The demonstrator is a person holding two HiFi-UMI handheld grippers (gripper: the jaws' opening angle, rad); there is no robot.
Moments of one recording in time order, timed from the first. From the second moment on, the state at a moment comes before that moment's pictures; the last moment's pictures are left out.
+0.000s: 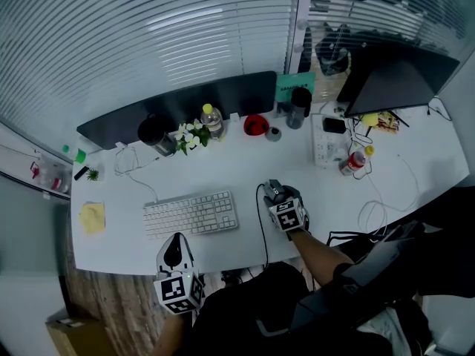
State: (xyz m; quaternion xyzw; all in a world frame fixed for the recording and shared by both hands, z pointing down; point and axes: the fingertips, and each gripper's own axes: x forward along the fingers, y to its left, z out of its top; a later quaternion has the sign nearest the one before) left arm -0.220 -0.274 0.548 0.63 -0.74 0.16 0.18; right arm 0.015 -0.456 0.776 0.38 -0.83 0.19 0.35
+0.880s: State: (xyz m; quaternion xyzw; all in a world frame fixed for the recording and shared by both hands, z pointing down) left arm -0.192 -0.319 0.460 0.75 -0.65 0.14 0.07; right arm 0.001 -0.454 0.558 0.38 -0.90 0.14 0.18
